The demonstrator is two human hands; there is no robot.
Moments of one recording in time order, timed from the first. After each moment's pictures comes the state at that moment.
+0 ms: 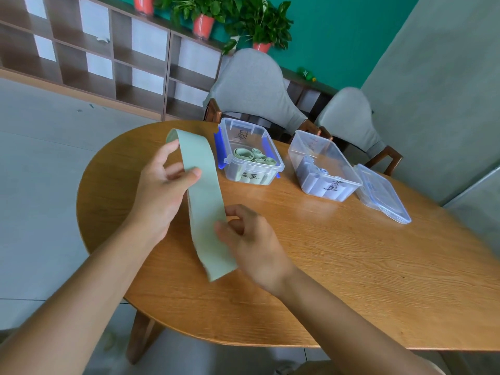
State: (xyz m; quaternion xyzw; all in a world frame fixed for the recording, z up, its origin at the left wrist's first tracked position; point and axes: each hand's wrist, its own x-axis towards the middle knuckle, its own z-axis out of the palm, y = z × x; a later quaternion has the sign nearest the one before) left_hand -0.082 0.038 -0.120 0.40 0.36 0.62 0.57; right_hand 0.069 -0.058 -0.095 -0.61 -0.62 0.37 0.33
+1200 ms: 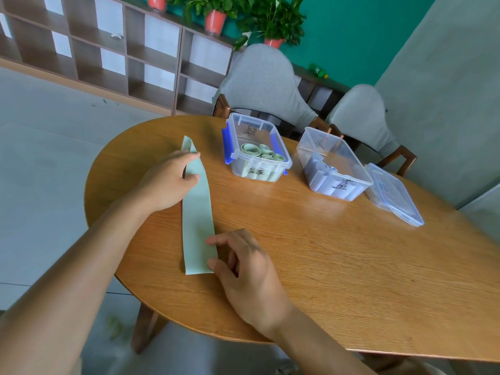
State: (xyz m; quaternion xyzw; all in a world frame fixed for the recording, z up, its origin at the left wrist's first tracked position) left_hand -0.106 0.077 -0.137 0.74 0.54 0.31 0.25; right_hand 0.069 -0.090 -0.136 -0.59 -0.73 0.20 0.29
